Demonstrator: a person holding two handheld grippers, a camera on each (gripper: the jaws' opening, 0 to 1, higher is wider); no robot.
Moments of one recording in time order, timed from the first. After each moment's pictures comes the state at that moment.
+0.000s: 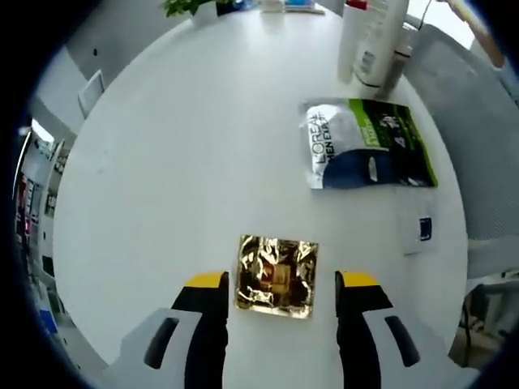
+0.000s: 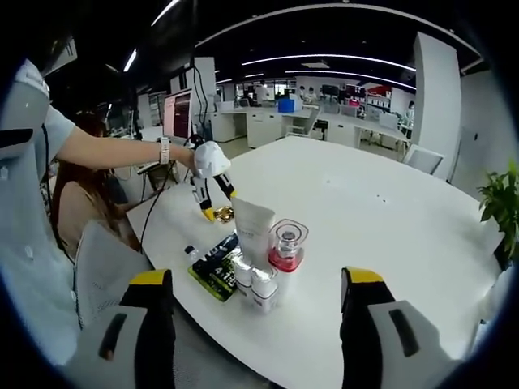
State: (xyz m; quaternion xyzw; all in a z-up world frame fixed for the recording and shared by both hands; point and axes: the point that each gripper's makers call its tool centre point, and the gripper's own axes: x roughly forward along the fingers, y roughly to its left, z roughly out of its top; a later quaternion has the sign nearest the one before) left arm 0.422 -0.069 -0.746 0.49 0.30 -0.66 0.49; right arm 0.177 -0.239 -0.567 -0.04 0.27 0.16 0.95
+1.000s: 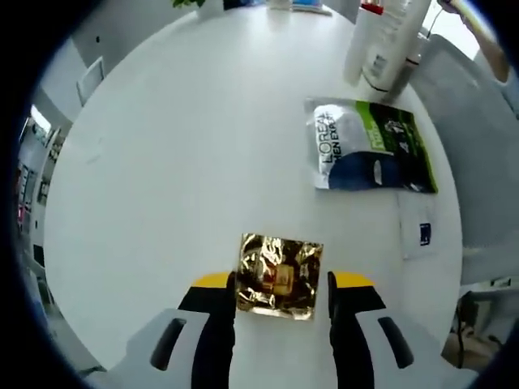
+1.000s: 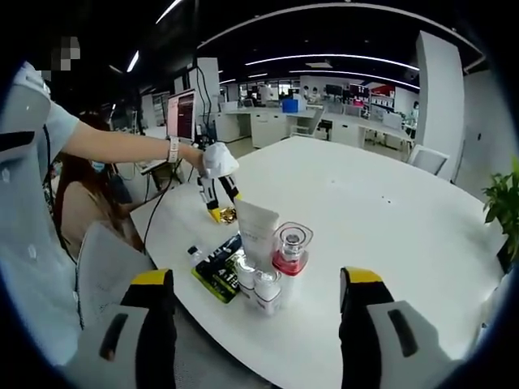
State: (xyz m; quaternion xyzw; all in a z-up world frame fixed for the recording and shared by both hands) left arm 0.420 -0.066 -0.750 0.47 0.34 -0.66 0.48; right arm 0.181 -0.233 -0.567 -0.04 0.27 0.18 0.95
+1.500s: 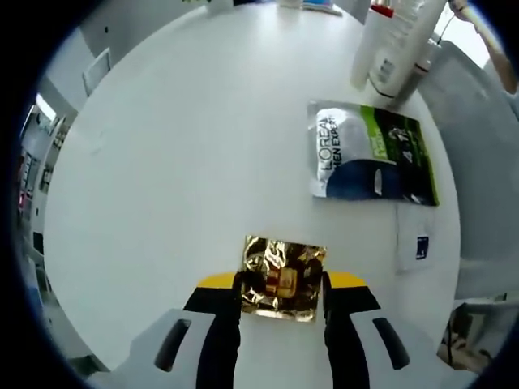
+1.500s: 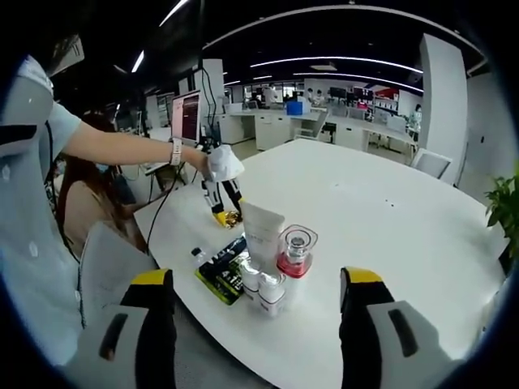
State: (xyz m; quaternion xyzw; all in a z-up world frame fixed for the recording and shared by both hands) left arm 0.412 -0.070 -0.751 0.47 0.36 -0.64 0.49; right arm 0.179 -0.229 -0.564 -0.04 0.26 0.18 0.95
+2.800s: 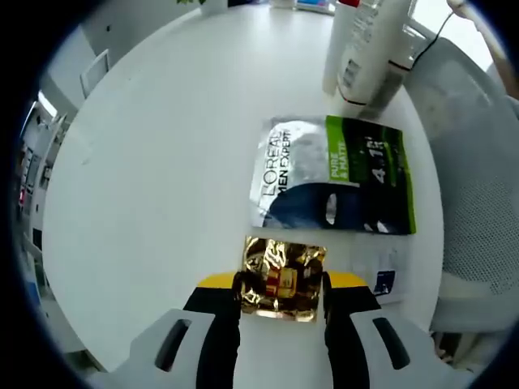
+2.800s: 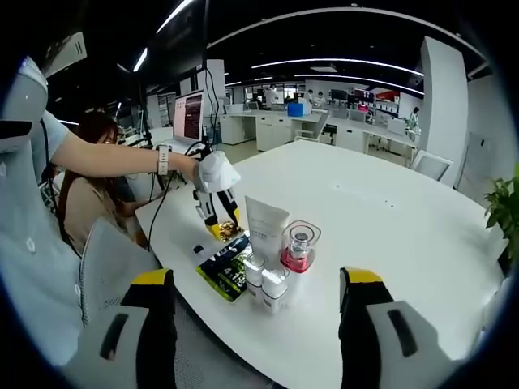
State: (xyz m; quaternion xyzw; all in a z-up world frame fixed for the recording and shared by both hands) left arm 0.358 -0.076 -0.751 0.46 0.36 -0.64 0.50; right arm 0.171 -0.226 -0.566 -0.05 0.26 0.18 0.95
